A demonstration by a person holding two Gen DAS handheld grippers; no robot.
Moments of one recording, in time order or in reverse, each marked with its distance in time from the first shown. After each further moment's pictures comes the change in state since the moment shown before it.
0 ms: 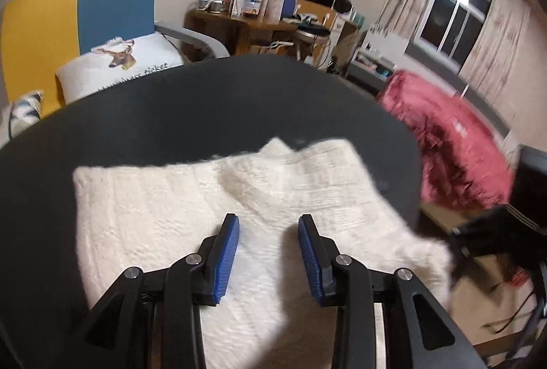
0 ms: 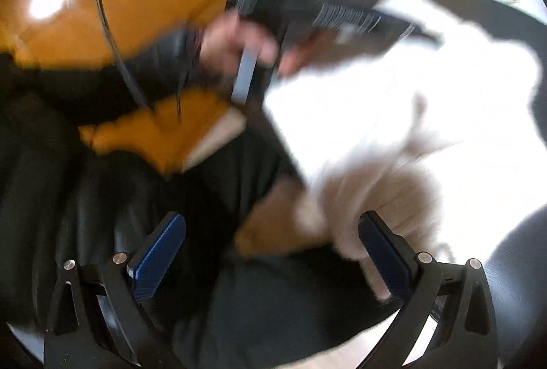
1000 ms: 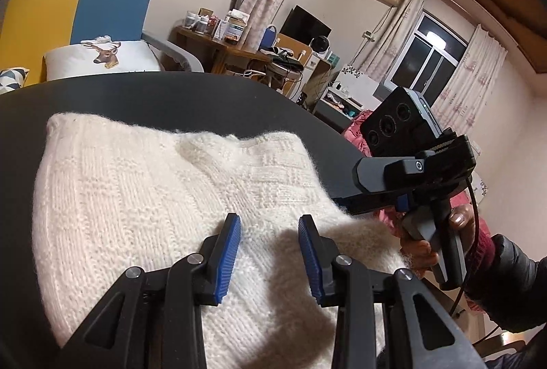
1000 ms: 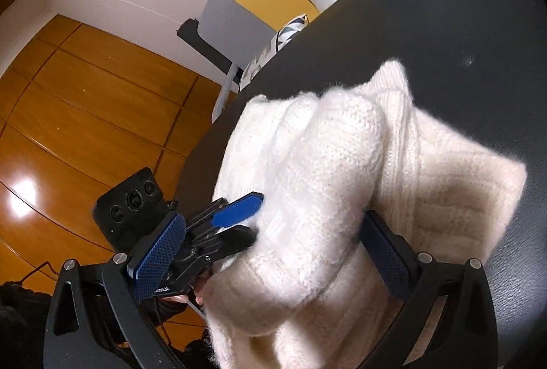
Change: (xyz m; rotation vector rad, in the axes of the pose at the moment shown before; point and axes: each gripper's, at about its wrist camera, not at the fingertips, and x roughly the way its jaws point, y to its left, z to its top) left arm -0.020 -0.017 -0.054 -0.067 -0.147 -0.162; right arm 0.000 -0.123 0.067 0.571 -0.440 0.001
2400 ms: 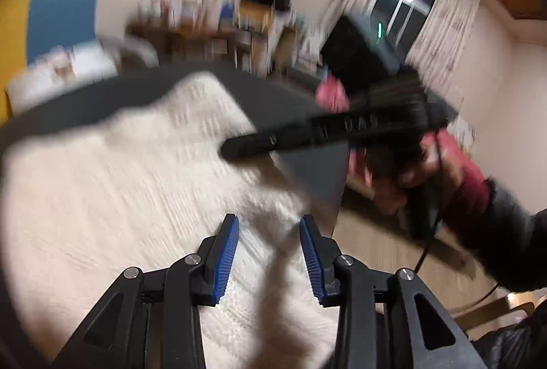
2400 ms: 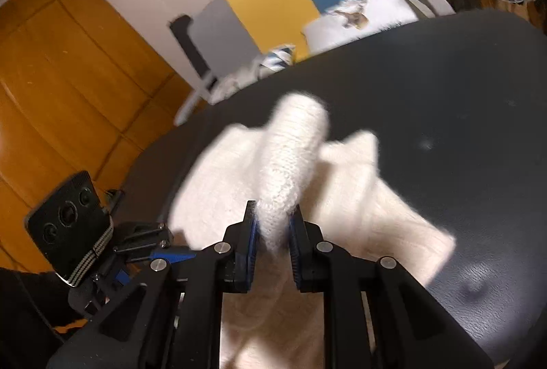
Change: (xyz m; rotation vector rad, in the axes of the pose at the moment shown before) left arm 0.044 -0.055 -0.001 0.173 0.215 -0.048; right arm -0.033 0.011 -0.004 -0.232 -0.057 -0.265
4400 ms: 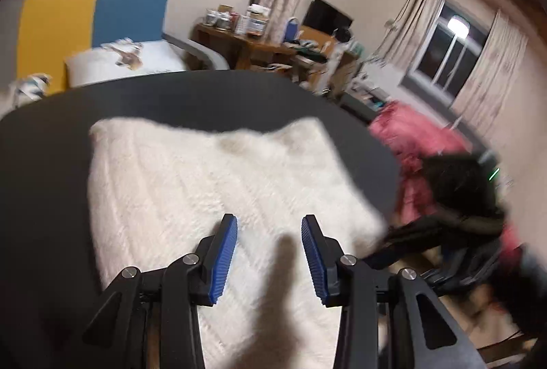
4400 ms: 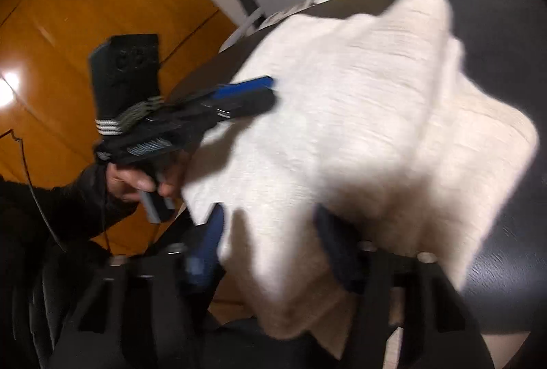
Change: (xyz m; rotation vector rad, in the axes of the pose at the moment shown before) left arm -0.052 0.060 -0.002 -0.191 -0.176 0.142; right arm -0.022 0.013 -0.087 -0.136 0.197 0.178
